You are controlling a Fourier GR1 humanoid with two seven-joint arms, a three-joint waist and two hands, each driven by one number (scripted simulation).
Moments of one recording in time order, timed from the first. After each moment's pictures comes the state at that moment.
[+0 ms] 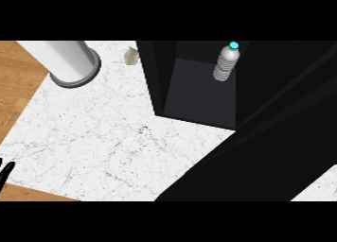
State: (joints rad) left arm 0.43 0.98 -0.34 -1.72 0.95 -0.26 -0.89; right arm -0.05 -0.25 0.61 -2.19 -0.43 0.32 0.29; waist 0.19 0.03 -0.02
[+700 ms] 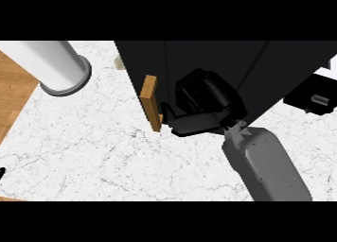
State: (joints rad) left arm 0.49 0.98 -0.30 -1.70 0.98 -0.30 -0.88; right arm -0.58 -0.03 0.27 -1.51 -0.33 0.05 0.32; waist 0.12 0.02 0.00
